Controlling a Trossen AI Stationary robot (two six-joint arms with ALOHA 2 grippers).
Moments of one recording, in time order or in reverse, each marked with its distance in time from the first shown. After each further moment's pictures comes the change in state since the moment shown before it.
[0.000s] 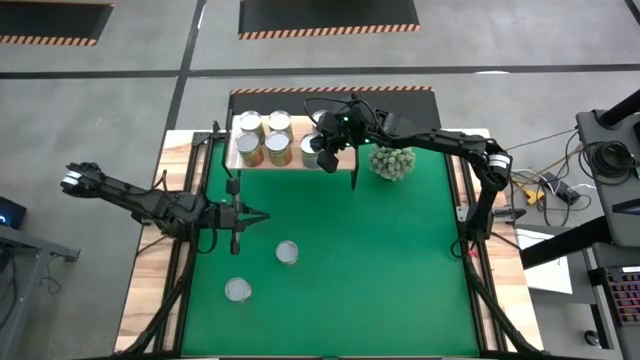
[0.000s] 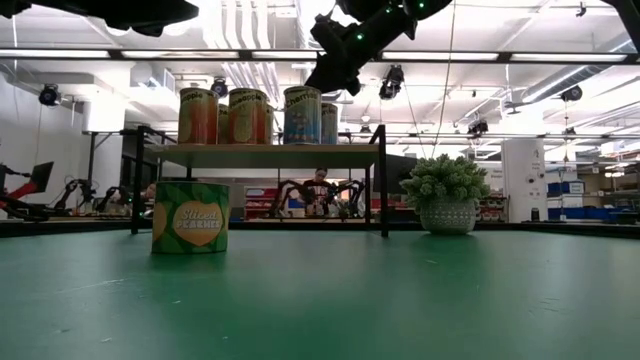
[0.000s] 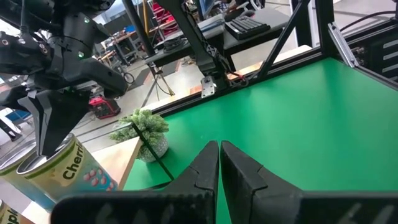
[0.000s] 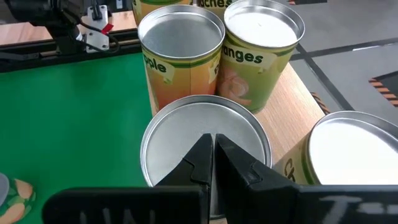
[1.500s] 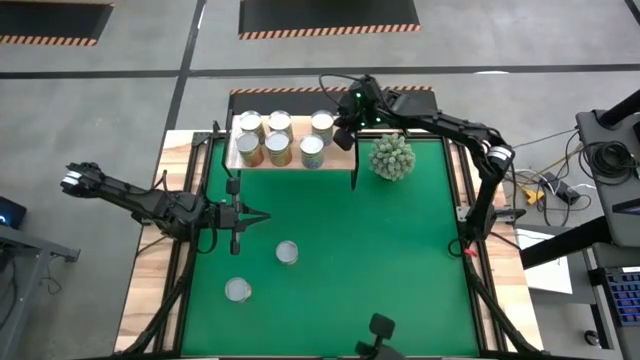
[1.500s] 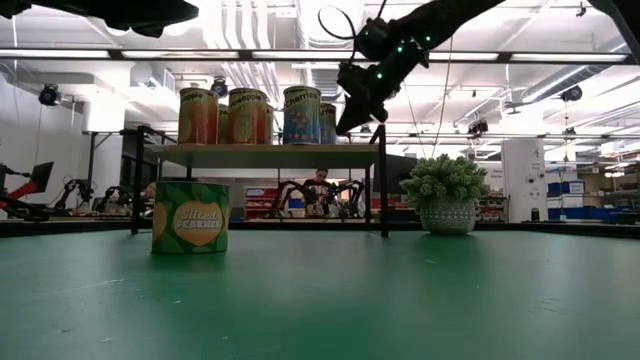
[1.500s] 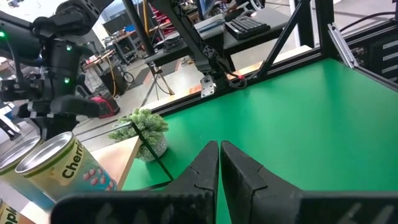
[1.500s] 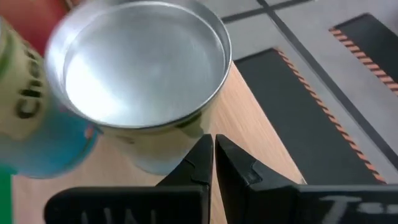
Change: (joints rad) left arm 0.000 0.000 -0.002 0.001 0.000 -0.006; right arm -0.220 0.016 -0.041 -0.069 -0.025 -0.073
